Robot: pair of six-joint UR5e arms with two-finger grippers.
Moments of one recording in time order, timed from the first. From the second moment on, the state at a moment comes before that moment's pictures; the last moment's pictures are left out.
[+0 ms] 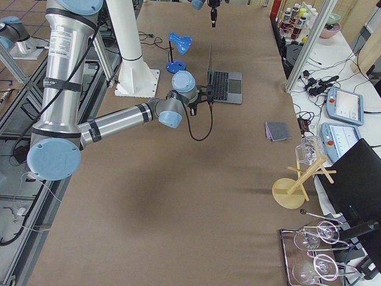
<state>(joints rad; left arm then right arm) -1.02 -1.73 -1.74 -2.52 -2.53 -1.12 0.90 -1.72 2.09 -0.77 2.27 1.18</state>
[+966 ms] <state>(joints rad) -0.75 -1.83 -1.78 -2.57 -2.29 -1.37 0.37 -1.43 2.12 -0.89 1.63 1.51</state>
